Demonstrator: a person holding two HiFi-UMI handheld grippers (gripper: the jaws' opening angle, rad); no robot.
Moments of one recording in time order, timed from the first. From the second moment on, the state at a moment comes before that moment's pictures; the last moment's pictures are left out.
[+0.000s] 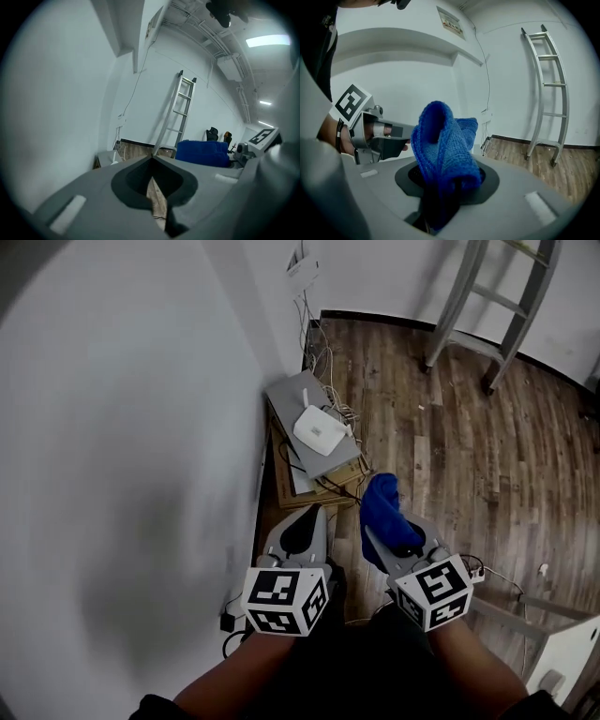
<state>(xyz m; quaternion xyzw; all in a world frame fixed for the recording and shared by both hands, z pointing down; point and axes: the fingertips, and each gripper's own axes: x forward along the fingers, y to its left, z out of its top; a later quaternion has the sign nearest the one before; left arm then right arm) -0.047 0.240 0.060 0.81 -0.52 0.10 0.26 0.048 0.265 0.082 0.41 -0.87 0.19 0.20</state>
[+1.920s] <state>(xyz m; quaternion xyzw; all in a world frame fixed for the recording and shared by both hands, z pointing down) -0.176 -0.050 0.457 0.71 -0.52 0.20 0.42 -0.104 -0.068 0.515 0.41 -0.78 0.21 0.41</state>
